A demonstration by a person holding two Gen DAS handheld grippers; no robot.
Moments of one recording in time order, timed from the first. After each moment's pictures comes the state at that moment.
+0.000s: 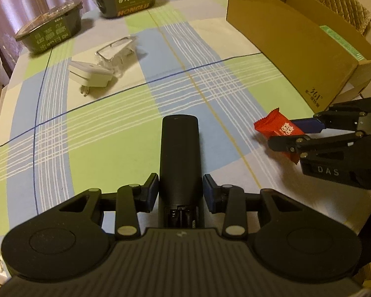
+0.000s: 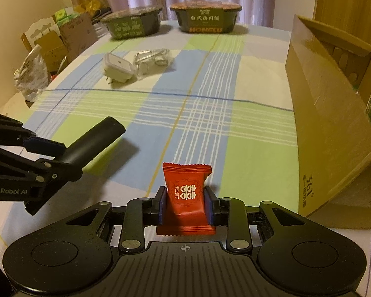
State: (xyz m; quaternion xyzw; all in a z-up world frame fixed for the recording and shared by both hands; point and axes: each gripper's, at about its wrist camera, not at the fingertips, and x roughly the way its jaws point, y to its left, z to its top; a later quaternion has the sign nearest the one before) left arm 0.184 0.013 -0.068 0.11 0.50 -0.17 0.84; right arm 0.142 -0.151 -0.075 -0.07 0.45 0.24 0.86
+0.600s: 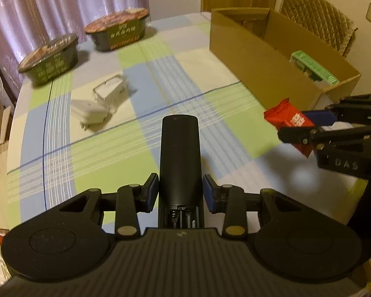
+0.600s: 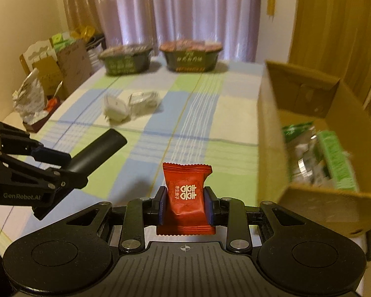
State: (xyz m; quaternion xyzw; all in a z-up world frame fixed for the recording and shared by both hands) left arm 0.166 -0.014 -0.010 0.12 0.45 -0.19 0.86; right arm 0.116 -0.182 0.003 -0.07 0.38 0.21 0.90
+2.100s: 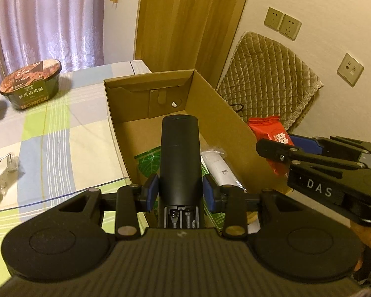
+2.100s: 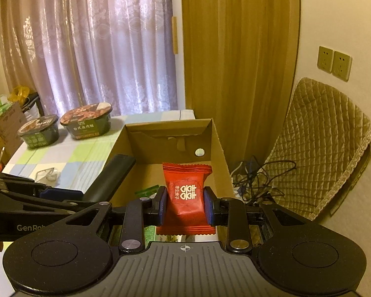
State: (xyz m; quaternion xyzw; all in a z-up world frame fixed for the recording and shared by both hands) left arm 0.234 -0.232 0.039 0.02 0.41 -0.26 0.87; right arm 0.191 -0.369 0.074 -0.01 0.32 0.09 0.94
